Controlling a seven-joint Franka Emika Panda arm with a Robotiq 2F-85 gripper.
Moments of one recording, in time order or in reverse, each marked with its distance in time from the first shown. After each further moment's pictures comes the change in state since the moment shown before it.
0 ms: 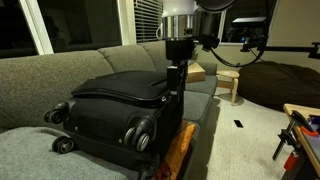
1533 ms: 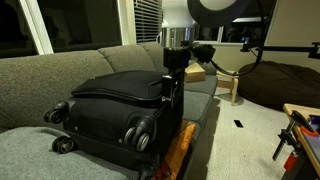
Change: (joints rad) arm 0.002 0.060 -0.010 -0.011 -0.044 0.150 0.080
